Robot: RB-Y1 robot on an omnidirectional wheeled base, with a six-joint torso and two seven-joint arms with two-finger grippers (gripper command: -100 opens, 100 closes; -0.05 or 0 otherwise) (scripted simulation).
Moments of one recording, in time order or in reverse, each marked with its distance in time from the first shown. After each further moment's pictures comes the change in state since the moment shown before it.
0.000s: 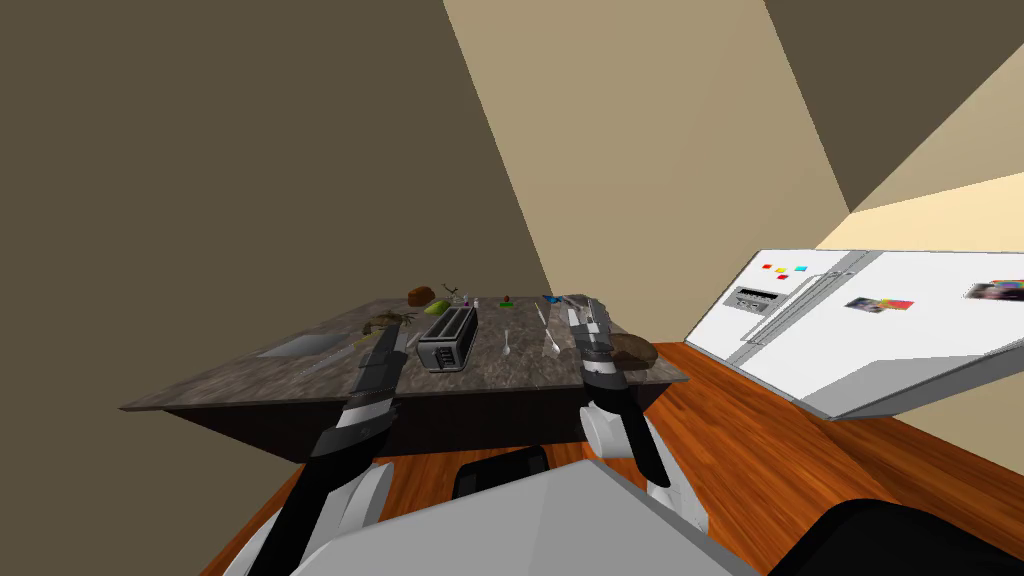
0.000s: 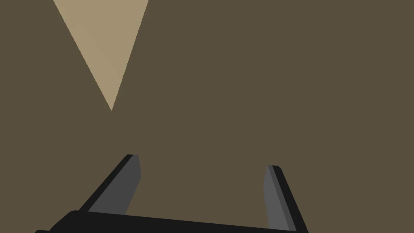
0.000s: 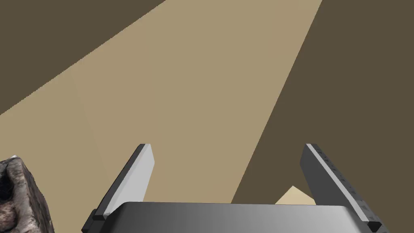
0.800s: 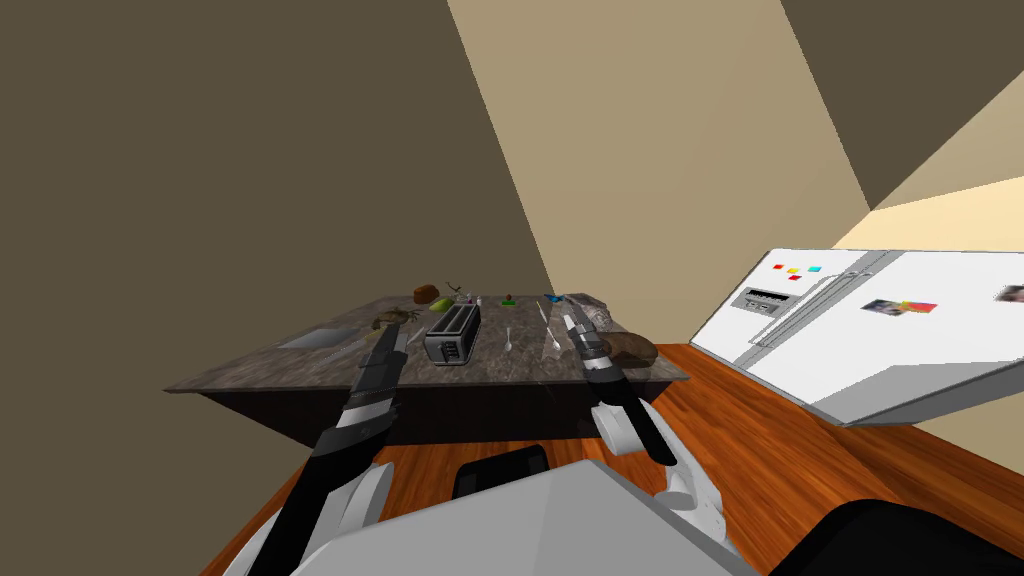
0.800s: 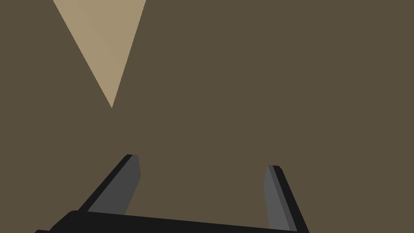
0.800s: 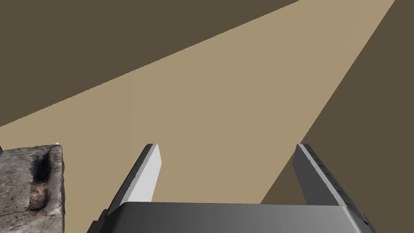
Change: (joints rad) left arm 0.000 0.000 0.000 0.000 0.000 0.000 0.000; right arm -0.022 -0.215 -0.038 0.062 -0.028 0.123 0.044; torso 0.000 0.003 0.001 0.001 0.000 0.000
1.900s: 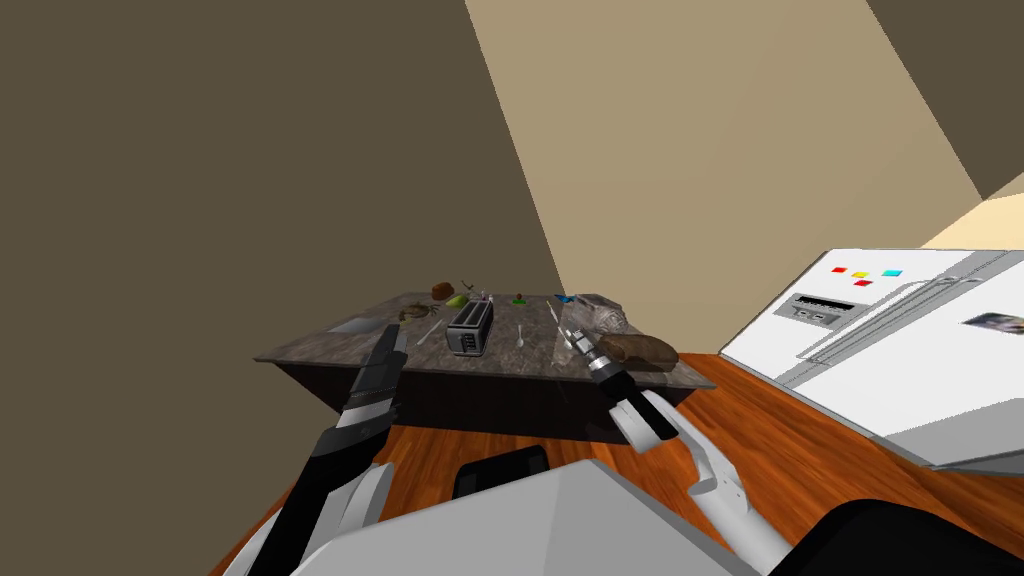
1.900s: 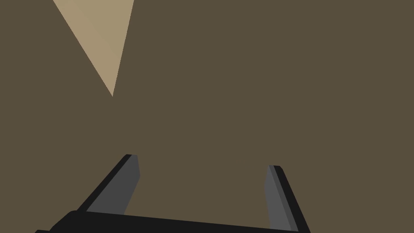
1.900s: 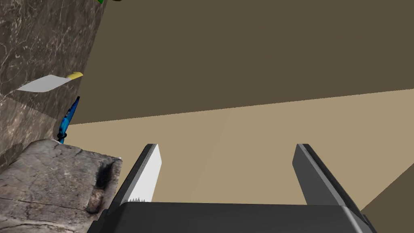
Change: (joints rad) left arm 0.000 0.000 0.000 0.000 0.000 0.000 0.000; right arm 0.006 -0.295 -0.019 0.138 -0.036 0.175 0.050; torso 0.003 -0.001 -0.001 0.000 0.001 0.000
